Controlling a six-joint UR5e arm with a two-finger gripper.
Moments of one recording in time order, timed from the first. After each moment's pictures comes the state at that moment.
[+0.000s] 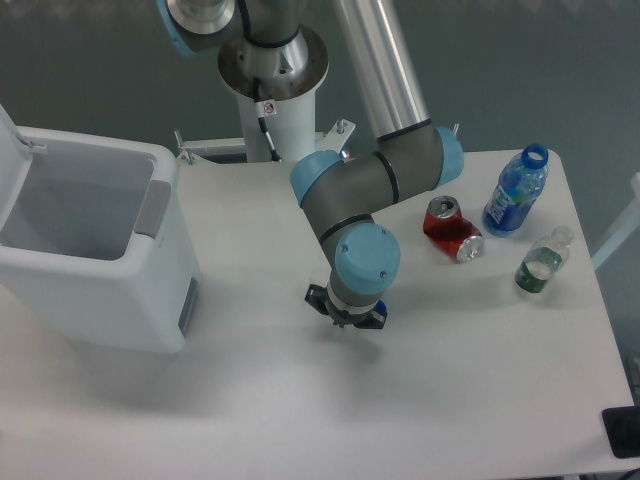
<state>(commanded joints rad) 2.45 -2.10 -1.60 -1.11 1.55 0.79</state>
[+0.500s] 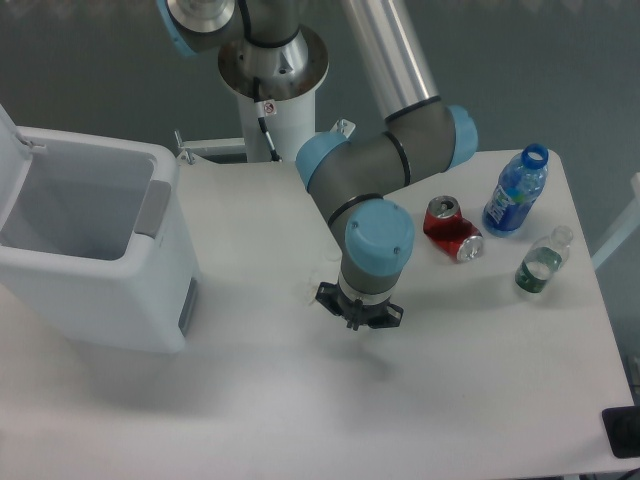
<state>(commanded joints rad) 2.47 -2.03 -1.51 -1.12 1.55 0.79</state>
